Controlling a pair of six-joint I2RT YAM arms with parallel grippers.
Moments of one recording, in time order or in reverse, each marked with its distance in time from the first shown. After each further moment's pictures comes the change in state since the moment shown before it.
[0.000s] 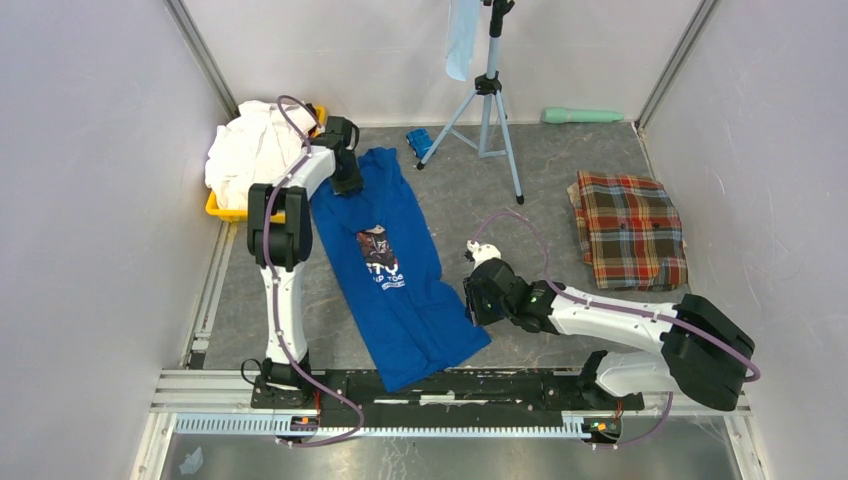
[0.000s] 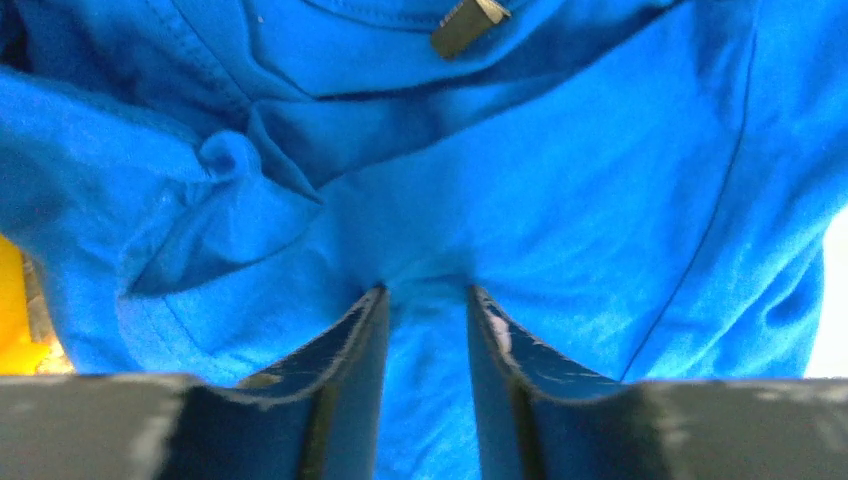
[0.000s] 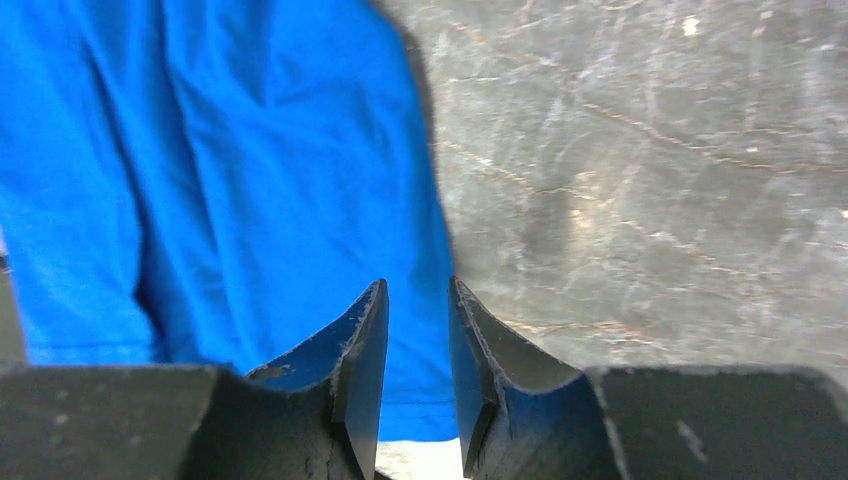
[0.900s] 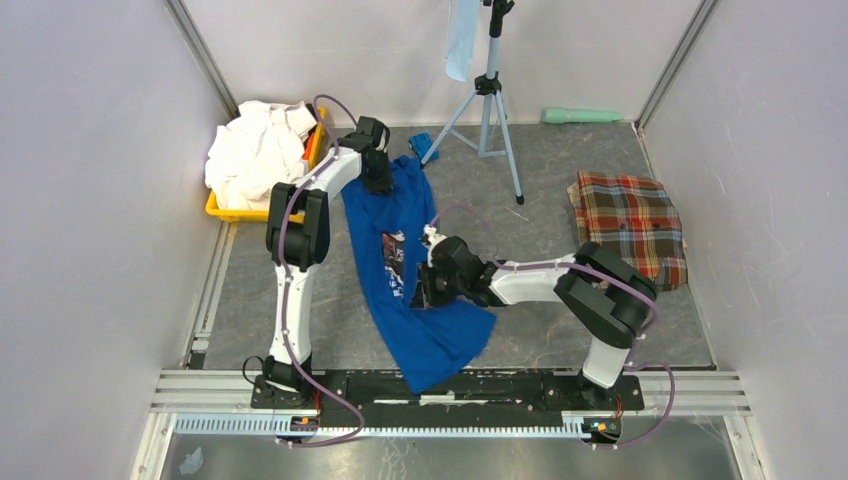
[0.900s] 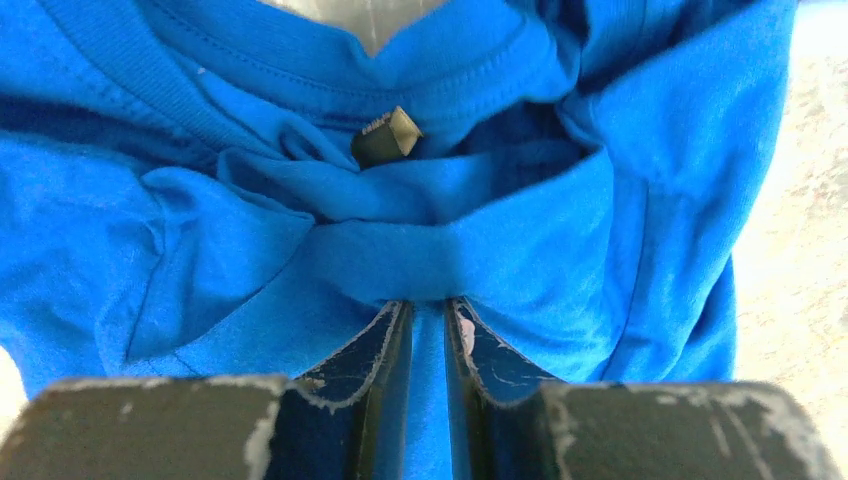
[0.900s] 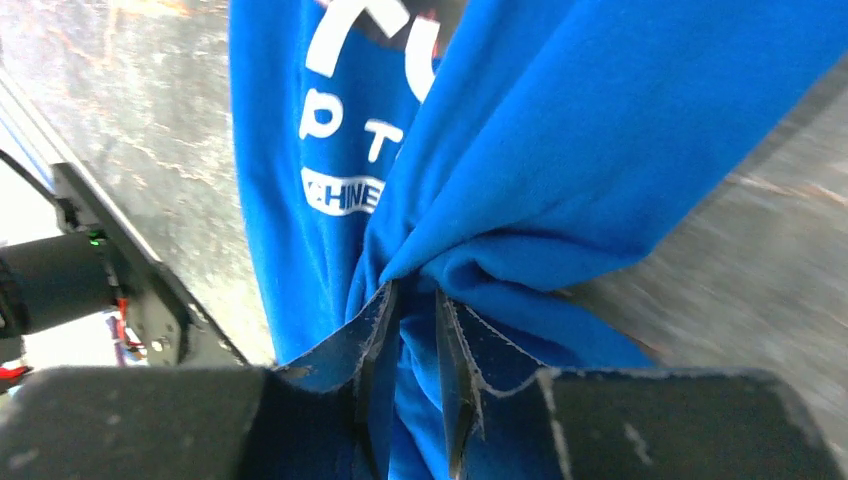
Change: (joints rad) left arm -0.133 0.021 0.003 0.060 0.120 -0.013; right arm -0.062 0.470 0.198 0.404 -0.340 0.088
